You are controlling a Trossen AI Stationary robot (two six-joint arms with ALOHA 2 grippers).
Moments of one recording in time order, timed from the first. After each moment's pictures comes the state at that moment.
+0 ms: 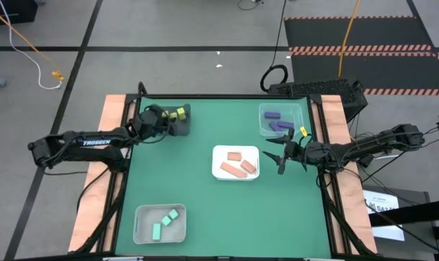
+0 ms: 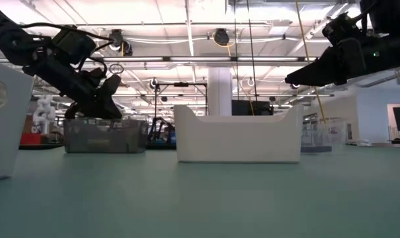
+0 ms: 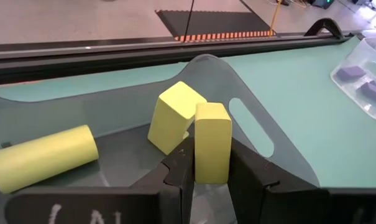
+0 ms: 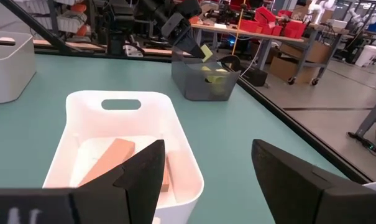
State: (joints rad) left arm 0.56 1.03 0.25 0.29 -0.23 -0.50; right arm 0.12 0.75 0.09 0.48 0.44 -0.06
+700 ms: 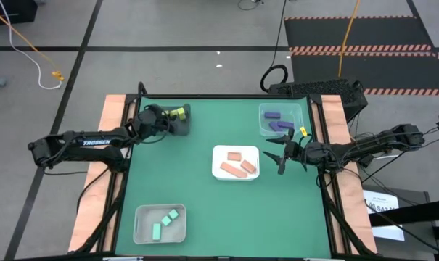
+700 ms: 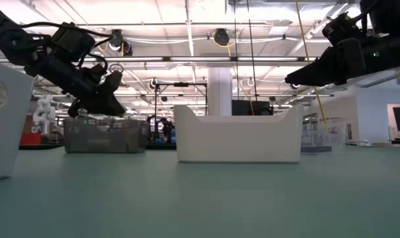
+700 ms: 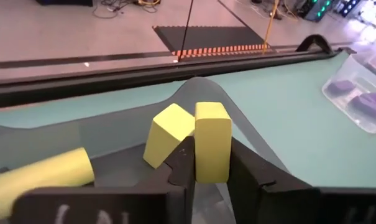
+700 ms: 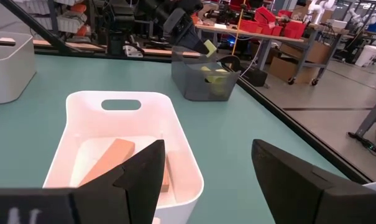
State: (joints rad) left arm 0.56 1.03 0.25 0.36 -0.25 -0.46; right arm 0.12 0.75 0.09 0.48 0.44 -0.06
